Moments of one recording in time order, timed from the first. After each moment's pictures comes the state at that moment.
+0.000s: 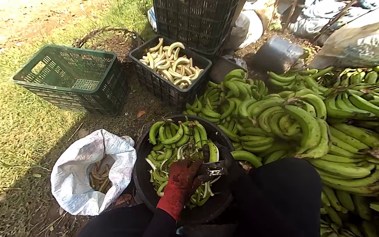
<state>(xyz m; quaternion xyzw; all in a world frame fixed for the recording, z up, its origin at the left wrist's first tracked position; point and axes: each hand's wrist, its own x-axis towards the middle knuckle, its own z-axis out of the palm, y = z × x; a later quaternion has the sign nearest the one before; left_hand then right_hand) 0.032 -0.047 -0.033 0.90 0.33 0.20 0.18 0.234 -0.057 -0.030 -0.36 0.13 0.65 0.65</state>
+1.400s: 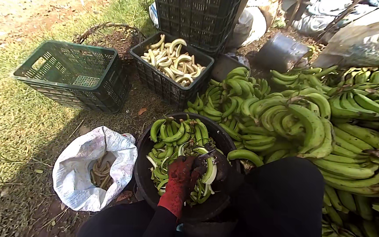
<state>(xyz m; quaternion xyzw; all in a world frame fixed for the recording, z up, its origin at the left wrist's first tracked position) 0.032 -0.046 -0.022 0.85 0.42 0.18 0.27 0.202 -0.082 -0.033 -0.36 -0.12 0.67 0.64</state>
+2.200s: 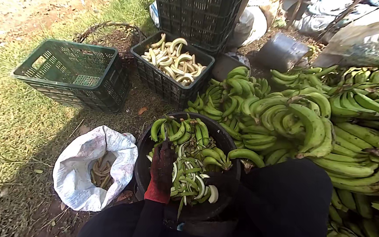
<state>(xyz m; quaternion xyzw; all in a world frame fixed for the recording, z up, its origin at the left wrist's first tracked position) 0.011 -0.015 0.009 0.43 0.54 0.41 0.60 0.211 -0.125 -0.017 -0.68 -0.33 0.64 0.12</state>
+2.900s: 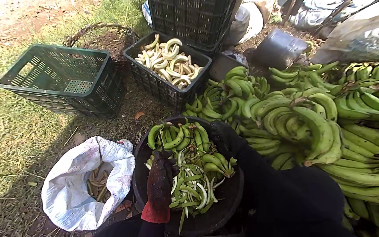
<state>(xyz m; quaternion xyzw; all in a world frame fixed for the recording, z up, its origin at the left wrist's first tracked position) 0.011 -0.003 0.007 0.37 0.50 0.41 0.67 0.311 0.028 -0.037 -0.74 -0.28 0.47 0.39</state>
